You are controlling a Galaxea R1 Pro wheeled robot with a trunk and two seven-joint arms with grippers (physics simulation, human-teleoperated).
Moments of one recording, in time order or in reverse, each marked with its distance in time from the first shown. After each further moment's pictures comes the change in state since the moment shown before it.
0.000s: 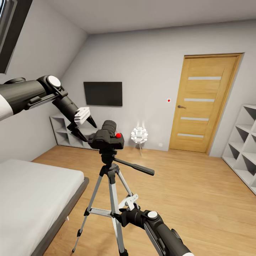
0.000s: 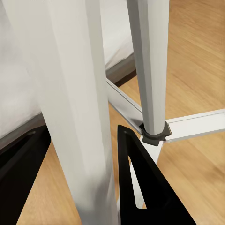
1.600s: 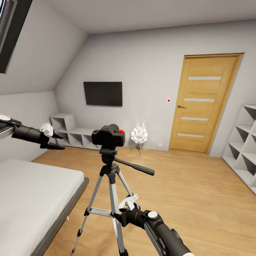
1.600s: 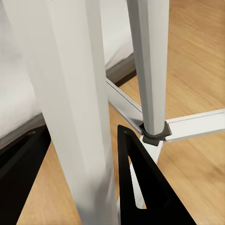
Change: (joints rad) left arm 0.321 0.403 0.152 0.021 0.255 0.059 0.337; right arm 0.000 -0.001 -0.001 0.000 0.000 -0.001 0.002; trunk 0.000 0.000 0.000
